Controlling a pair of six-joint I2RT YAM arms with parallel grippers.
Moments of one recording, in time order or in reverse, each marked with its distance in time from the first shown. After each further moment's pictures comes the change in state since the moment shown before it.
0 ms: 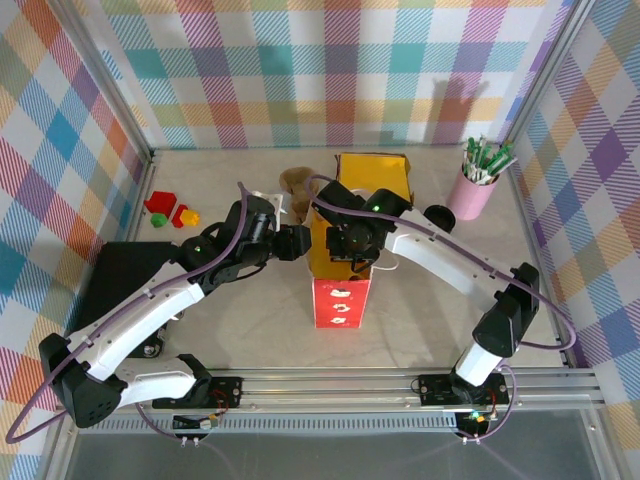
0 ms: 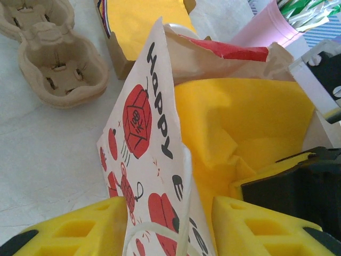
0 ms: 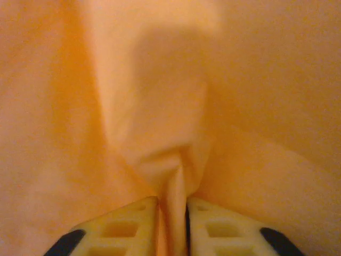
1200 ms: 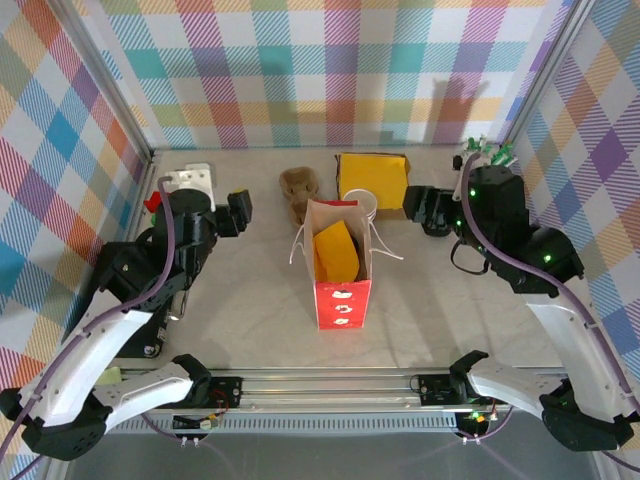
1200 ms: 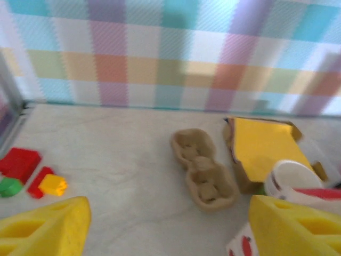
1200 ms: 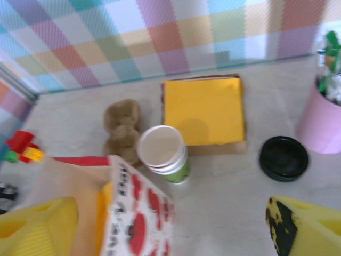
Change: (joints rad) left arm 0.095 -0.209 0.158 -0.128 -0.563 0.254; right arm -0.372 -0.632 -0.187 0.264 0.090 -0.398
